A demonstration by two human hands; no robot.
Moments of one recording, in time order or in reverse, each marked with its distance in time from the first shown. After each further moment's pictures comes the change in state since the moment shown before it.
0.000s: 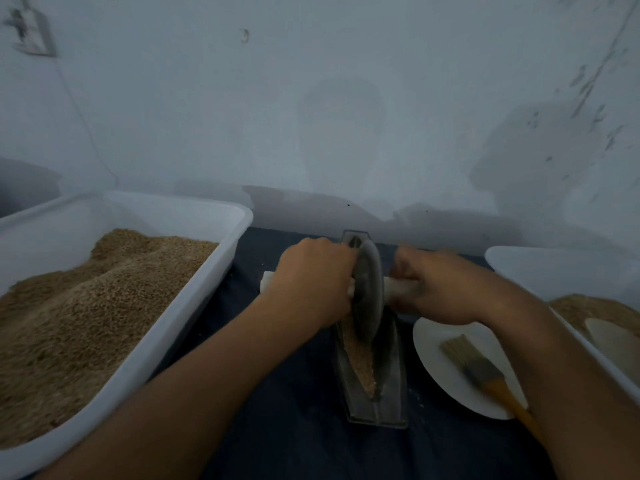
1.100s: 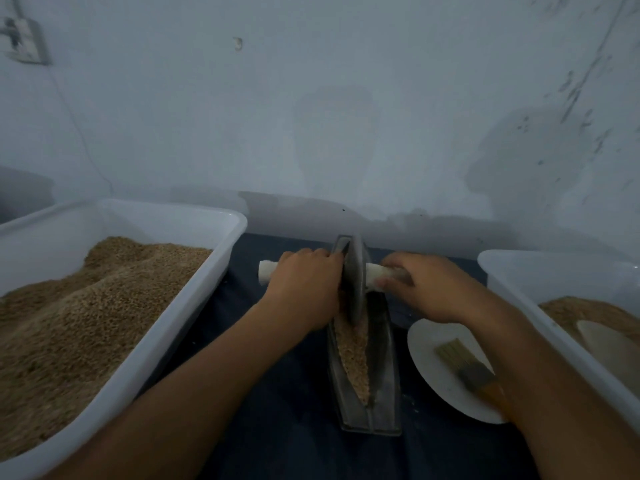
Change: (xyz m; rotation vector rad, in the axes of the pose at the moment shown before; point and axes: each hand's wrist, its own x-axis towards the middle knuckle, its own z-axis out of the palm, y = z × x) left_hand 0.012 -0.008 0.025 0.021 -0.008 0.014; right_hand 0.013 0.014 0.016 0.045 0.114 0.017
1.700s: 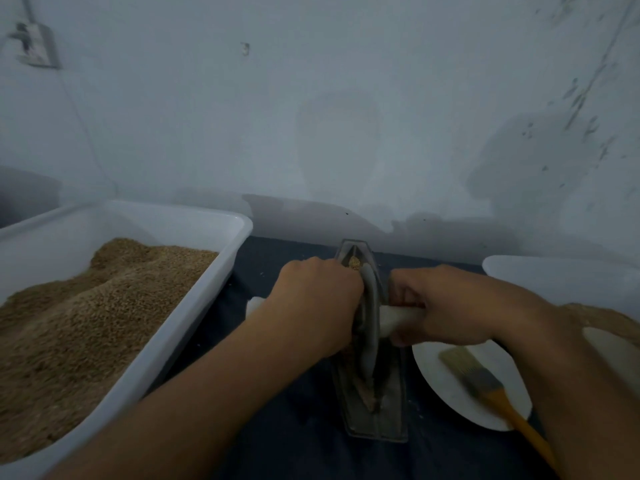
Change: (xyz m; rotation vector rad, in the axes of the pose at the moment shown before) left_hand -0.036 0.018 -0.051 0.041 -0.137 0.046; right_hand -0.031 -0.033 -0.038 -0.069 -0.286 -0.068
